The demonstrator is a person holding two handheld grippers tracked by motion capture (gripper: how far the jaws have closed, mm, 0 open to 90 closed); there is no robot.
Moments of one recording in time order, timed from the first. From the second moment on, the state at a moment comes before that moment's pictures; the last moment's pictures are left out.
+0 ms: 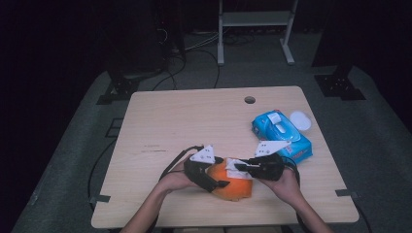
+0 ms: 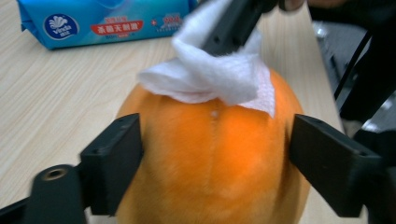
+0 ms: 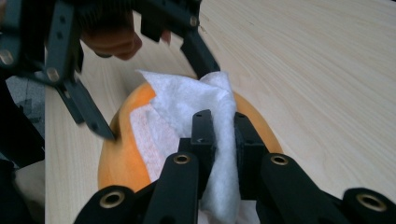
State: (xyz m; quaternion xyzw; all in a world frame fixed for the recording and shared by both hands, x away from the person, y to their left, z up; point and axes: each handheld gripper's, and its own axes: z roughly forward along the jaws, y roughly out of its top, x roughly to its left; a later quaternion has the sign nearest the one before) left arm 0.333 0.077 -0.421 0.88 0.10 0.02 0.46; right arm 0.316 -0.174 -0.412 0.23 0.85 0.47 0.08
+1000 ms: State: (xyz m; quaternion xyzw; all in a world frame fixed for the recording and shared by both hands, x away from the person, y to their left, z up) left arm 0.351 0.087 -0.434 0.86 0.15 0.04 0.49; right arm 0.315 -0.191 -0.418 0.25 0.83 0.48 0.11
